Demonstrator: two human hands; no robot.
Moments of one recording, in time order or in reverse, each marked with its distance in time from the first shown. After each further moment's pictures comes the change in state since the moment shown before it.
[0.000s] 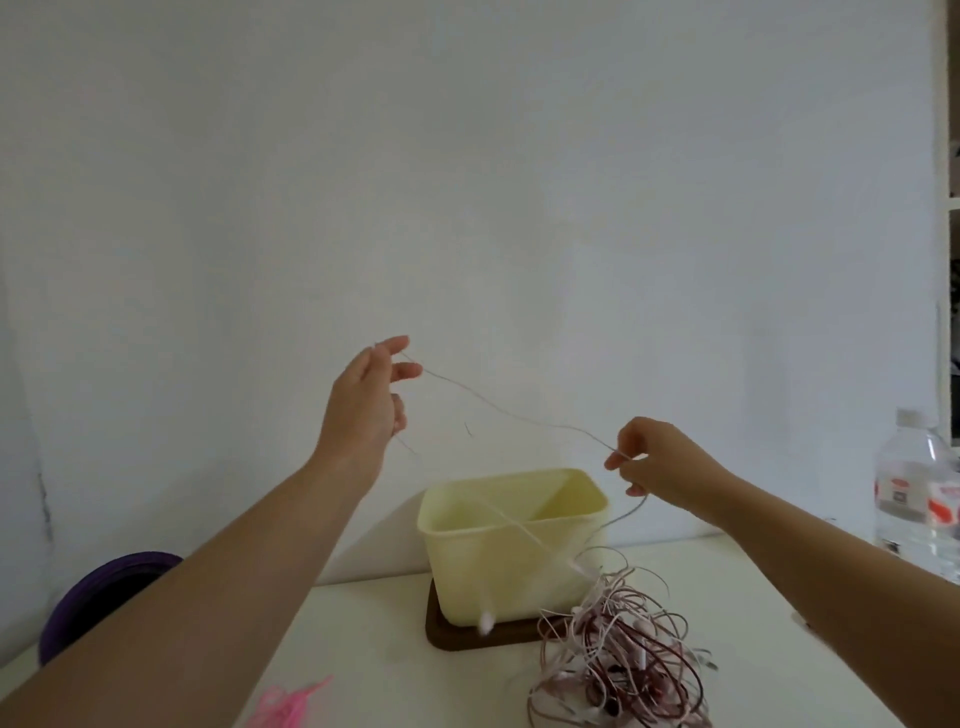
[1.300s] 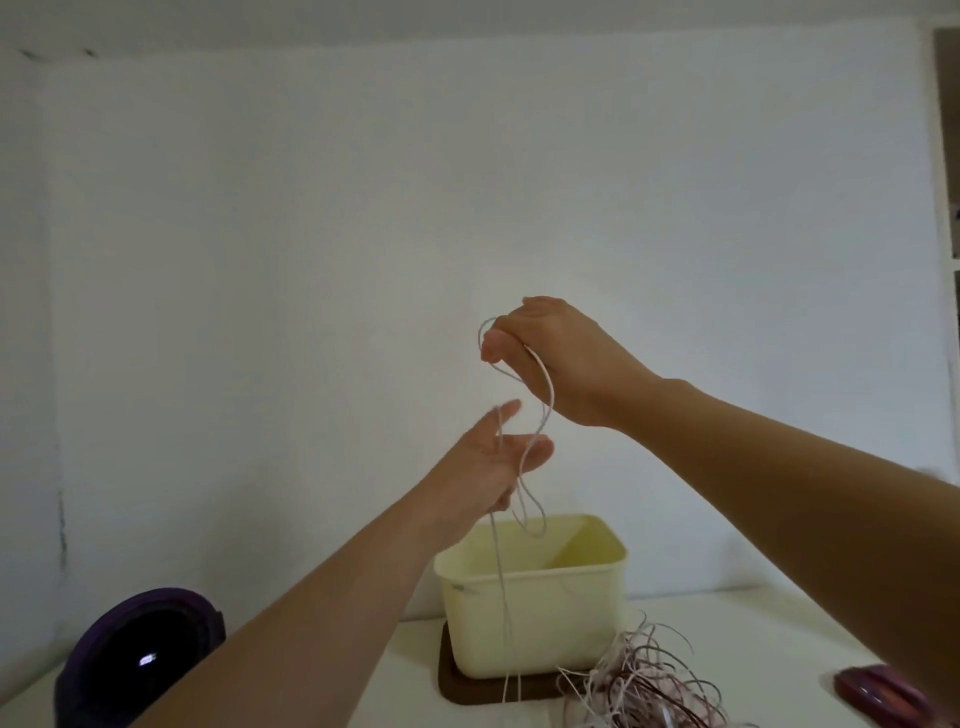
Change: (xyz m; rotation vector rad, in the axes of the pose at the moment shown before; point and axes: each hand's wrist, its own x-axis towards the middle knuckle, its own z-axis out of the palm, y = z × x) left_hand -0.020 0.001 0.031 0.180 -0.543 -0.152; right_hand 0.019 -0.170 0.002 -0.551 0.205 -1.023
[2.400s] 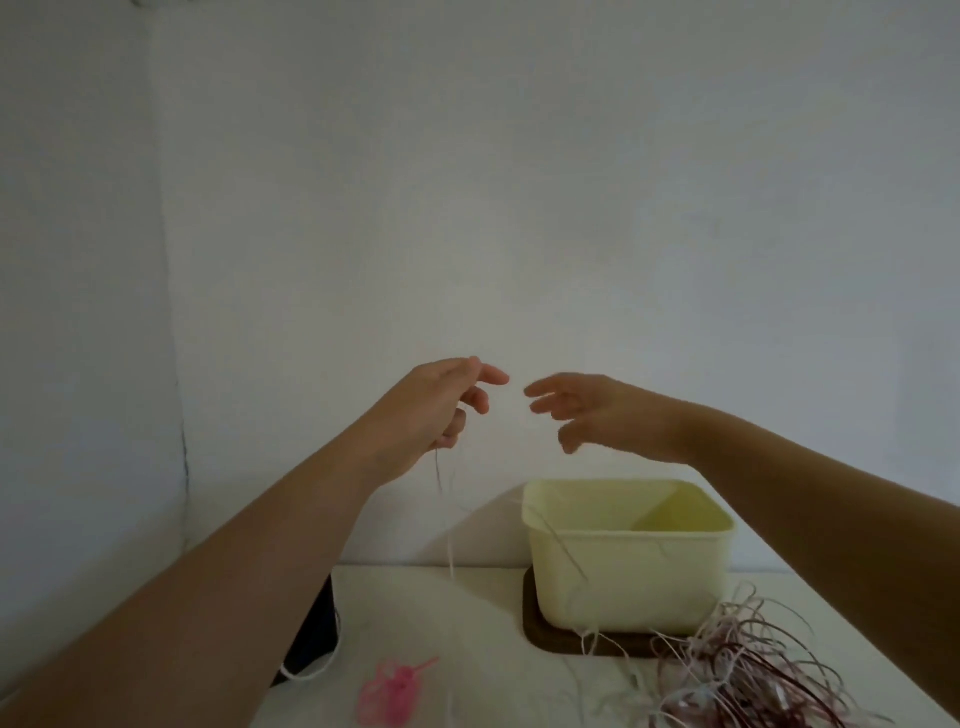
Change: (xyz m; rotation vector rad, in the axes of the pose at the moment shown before) left_hand -0.044 0.000 -0.109 0.174 0.216 -0.019; right_hand -0.017 -0.034 0.081 0.833 -0.608 0.609
